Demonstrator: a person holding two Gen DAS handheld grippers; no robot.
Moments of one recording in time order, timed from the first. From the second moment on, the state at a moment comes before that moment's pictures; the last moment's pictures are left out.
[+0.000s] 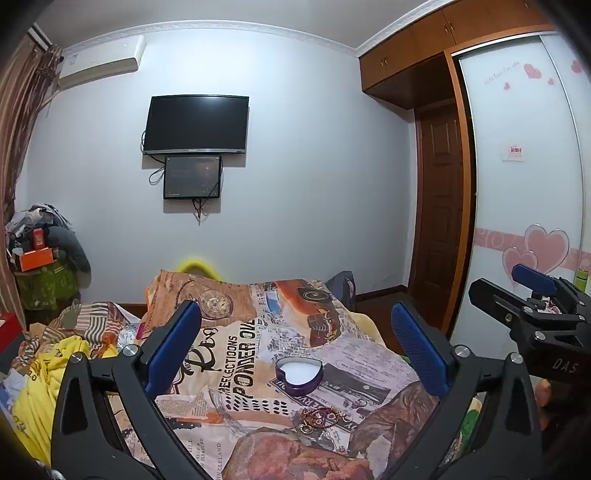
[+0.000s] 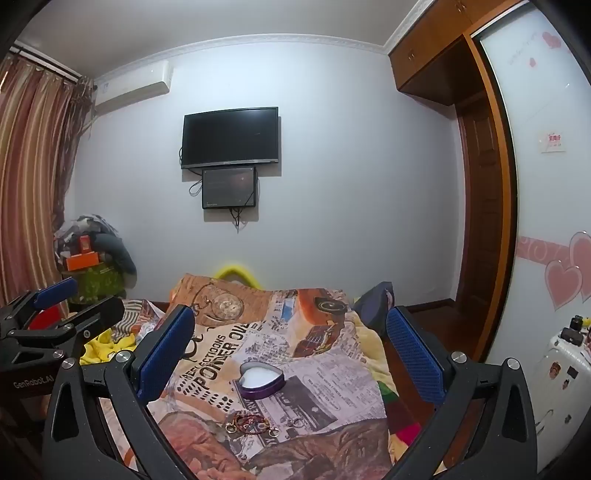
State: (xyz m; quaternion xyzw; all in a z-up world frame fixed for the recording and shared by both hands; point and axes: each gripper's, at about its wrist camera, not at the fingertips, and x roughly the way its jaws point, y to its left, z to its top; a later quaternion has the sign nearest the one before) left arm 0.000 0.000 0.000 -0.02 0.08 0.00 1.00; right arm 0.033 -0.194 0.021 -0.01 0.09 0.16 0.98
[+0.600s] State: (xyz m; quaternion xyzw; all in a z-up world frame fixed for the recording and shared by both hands) left arm 0.004 0.001 -0.010 -0.02 0.09 0.00 1.00; right arm 0.034 -0.195 0.022 0.00 0.10 0.16 0.98
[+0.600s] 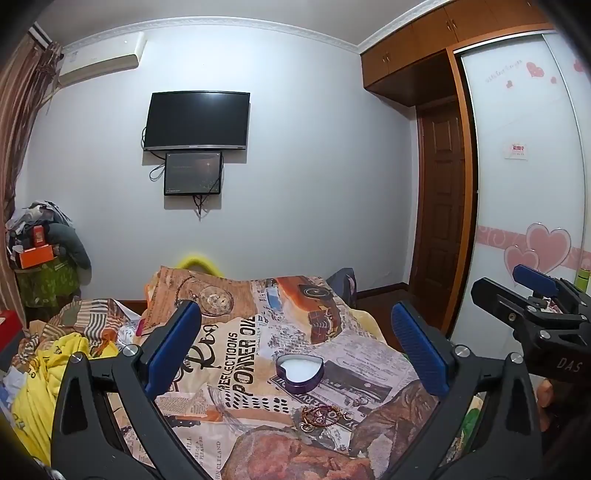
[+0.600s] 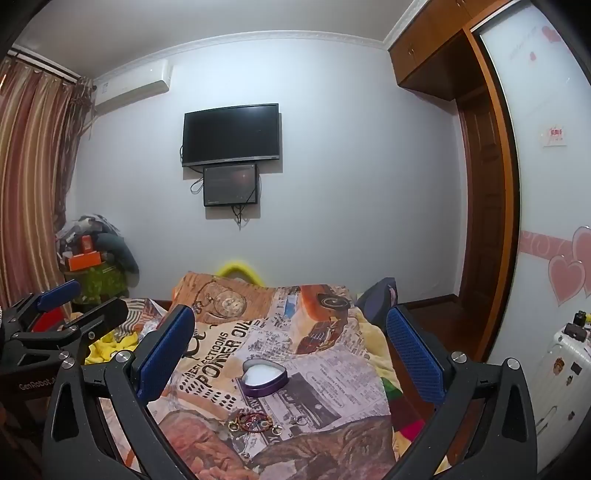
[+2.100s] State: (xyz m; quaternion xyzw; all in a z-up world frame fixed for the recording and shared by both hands) left arm 0.010 0.001 -0.015 -0.02 0.10 0.00 1.00; right arm 0.037 -0.194 0.020 0.00 0.12 0.17 0.98
